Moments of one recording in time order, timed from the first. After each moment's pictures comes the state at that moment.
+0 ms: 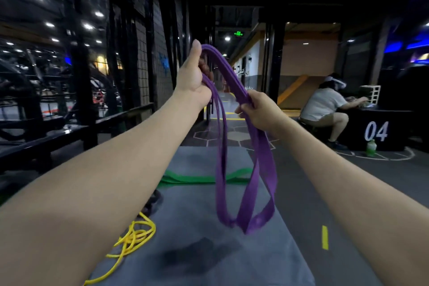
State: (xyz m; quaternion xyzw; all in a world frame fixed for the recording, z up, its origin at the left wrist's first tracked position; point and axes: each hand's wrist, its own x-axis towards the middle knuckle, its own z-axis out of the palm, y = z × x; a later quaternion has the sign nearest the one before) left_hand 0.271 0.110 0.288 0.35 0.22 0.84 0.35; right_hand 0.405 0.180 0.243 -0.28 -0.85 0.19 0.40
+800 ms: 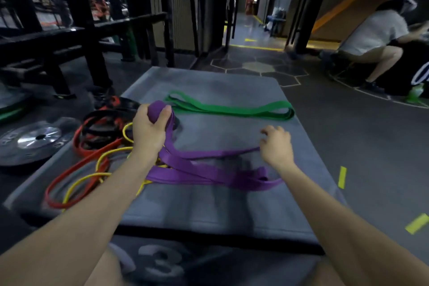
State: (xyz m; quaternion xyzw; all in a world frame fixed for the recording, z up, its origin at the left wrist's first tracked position) left_hand 0.111 0.089 -0.011 0.32 0.67 0.67 -0.01; right_hand 0.332 0.237 -0.035 -0.52 -0.81 0.12 0.24
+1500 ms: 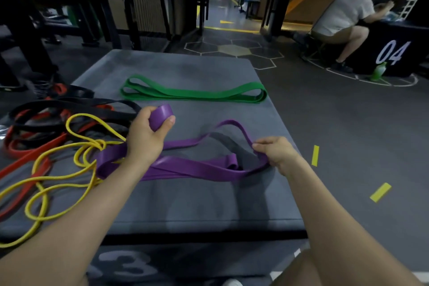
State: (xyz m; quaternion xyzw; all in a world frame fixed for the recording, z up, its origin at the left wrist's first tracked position) left_hand 0.161 0.131 -0.054 0.43 0.70 0.57 -0.01; right_hand 0.402 0.268 -0.068 -0.56 -0.60 0.51 0.27
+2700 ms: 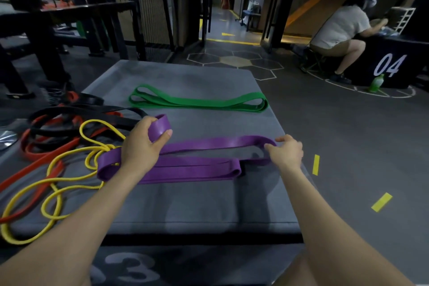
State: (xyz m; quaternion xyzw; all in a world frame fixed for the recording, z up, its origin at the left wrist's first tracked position) left_hand 0.140 0.108 -0.056 0.45 0.75 0.48 -0.05; right_hand 0.402 0.256 -0.056 -0.66 -0.61 0.28 0.33
